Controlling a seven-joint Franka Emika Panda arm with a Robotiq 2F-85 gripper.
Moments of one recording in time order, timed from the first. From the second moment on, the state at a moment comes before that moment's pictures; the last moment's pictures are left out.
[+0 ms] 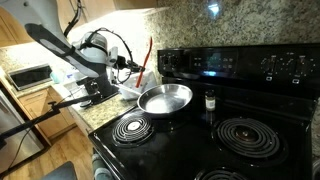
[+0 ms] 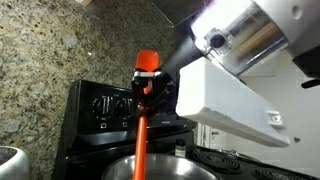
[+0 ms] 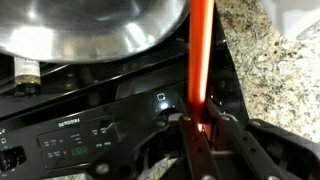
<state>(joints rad) 0.24 0.41 0.30 -1.90 -1.73 2.49 2.29</state>
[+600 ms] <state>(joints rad) 0.22 0.42 0.29 -1.90 -1.64 2.62 2.29</state>
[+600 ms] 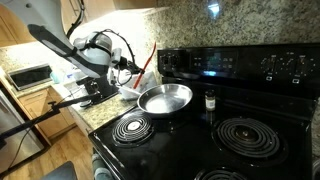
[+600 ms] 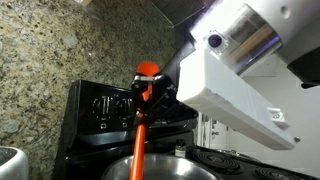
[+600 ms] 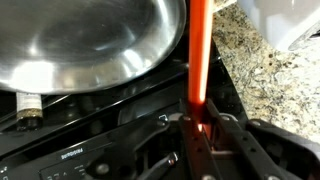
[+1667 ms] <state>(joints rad) 0.15 0.46 0.29 -1.90 -1.51 2.88 2.32</state>
